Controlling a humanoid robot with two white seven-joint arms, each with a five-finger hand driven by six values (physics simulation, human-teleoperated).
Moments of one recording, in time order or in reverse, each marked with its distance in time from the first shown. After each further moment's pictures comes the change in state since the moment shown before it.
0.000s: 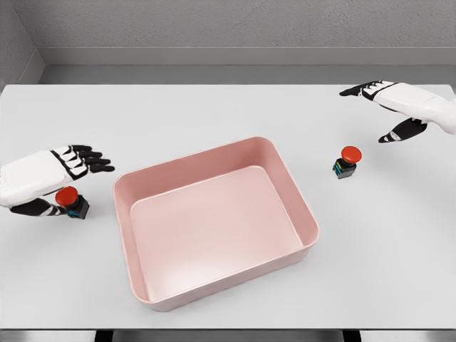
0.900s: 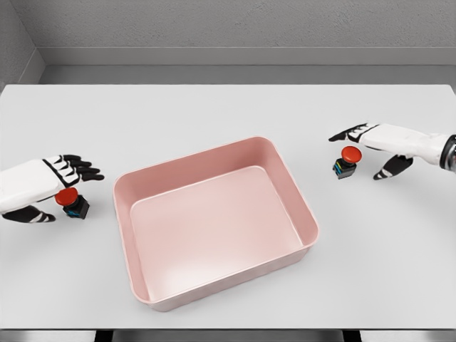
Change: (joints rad) left arm 0.020 0.020 0.001 0.058 -0.070 0.000 -0.003; right arm 0.041 -0.053 0.169 0.000 -0.006 0.000 0.000
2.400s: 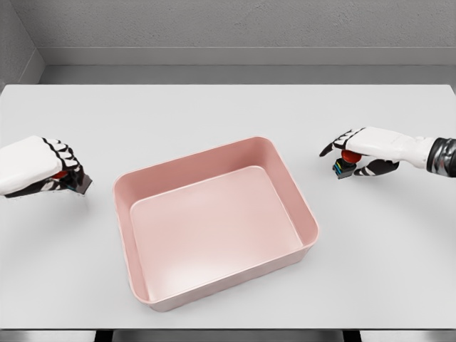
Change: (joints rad) left arm -0.057 -0.036 0.067 -0.055 -0.006 0.000 -0.005; right arm 0.025 0.016 -0.003 -0.082 0.035 0.000 0.000
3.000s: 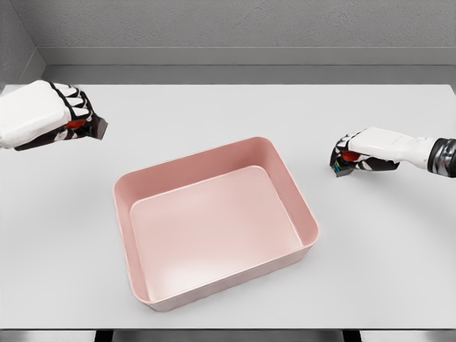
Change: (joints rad) left arm -0.247 -0.075 -0.096 -0.005 0.052 -0.001 0.004; right arm -0.003 0.004 -0.003 0.017 0.016 0.001 -0.001
